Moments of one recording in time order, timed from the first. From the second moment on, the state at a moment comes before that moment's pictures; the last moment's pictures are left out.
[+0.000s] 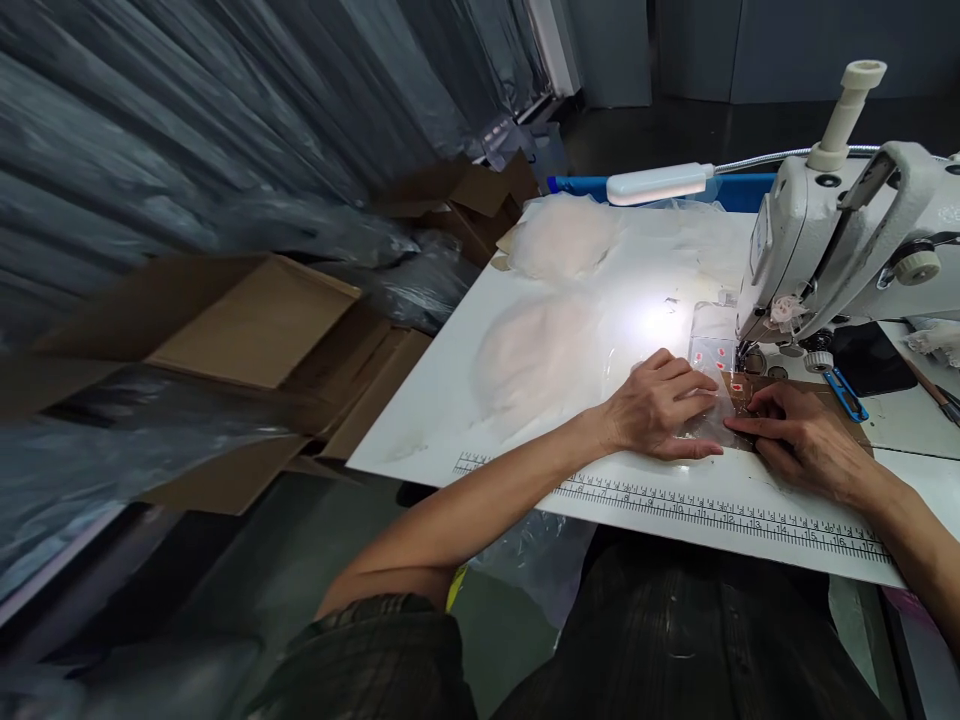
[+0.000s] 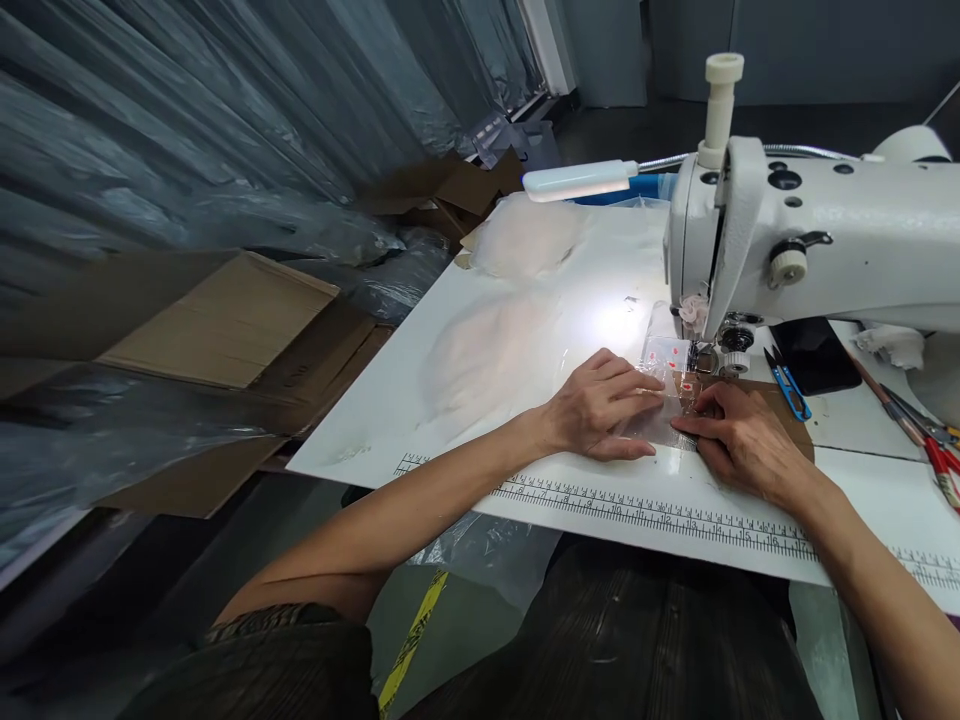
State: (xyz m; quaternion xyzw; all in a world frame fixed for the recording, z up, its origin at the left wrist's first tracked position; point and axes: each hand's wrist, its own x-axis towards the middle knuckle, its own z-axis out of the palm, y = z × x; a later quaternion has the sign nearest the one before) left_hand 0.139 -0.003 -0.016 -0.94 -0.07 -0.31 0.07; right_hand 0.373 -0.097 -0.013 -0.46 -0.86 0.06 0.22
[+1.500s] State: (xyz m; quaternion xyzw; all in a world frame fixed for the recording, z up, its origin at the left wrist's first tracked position) left_hand 0.152 0.025 -0.003 -0.99 -0.11 -0.09 0.06; right_hand 0.371 -0.095 -0.016 -0.50 -0.83 0.05 0.24
